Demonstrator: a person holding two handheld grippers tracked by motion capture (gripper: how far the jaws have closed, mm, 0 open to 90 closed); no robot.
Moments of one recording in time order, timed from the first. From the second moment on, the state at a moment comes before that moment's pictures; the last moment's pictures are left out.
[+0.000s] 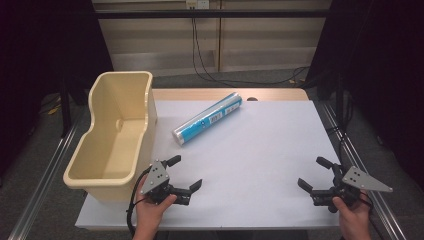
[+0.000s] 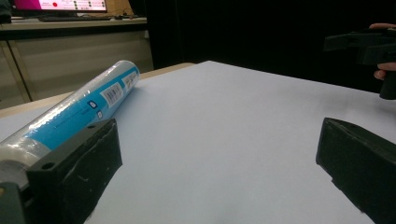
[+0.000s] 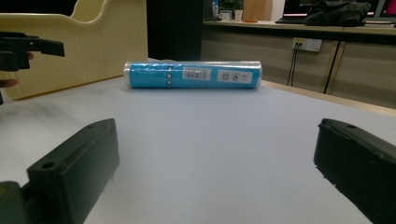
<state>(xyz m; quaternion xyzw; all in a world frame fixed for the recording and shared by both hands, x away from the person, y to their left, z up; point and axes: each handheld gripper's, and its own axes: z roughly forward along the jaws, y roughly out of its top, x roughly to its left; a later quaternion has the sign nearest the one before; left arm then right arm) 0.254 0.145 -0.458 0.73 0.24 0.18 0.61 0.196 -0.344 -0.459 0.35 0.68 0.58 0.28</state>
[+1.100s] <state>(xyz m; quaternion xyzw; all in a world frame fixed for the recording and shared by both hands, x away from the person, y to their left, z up) 0.293 0.127 -0.452 0.73 0.27 0.19 0.60 0.195 -0.343 -0.460 0.35 0.68 0.58 0.28</state>
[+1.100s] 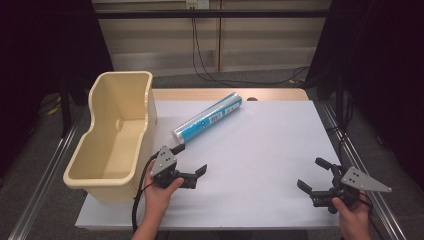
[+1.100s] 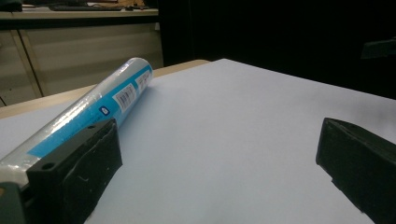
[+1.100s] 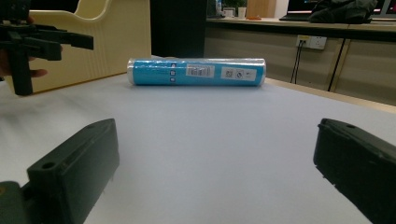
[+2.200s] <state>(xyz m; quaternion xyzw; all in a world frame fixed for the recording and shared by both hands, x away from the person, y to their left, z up) 0.370 0.098 -0.453 0.75 0.33 0.18 0.54 0.195 -0.339 -0.460 0.33 0.70 0.57 0.28</state>
